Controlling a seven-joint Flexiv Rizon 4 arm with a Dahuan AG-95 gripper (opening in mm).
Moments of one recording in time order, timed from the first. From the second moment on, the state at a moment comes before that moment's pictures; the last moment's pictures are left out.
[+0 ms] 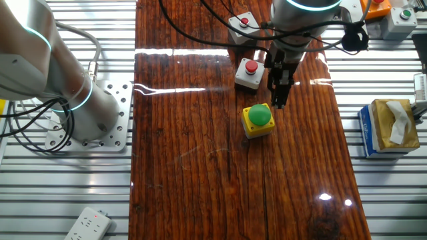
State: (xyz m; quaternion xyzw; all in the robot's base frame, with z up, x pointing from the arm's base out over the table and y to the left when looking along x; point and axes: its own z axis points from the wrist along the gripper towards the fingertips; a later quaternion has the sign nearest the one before) arm 0.500 0.000 0.170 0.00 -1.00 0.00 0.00
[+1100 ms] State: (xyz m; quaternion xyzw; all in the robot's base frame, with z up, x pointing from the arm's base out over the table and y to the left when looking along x) arm 0.500 0.000 0.171 -0.07 -0.99 -0.03 -0.08
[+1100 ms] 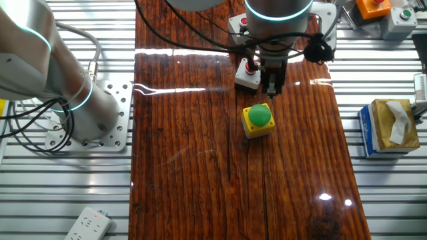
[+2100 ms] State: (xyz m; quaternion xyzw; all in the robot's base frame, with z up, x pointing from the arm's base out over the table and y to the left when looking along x) arm 0.505 -0.015 0.175 -0.07 -0.99 -0.02 -0.09
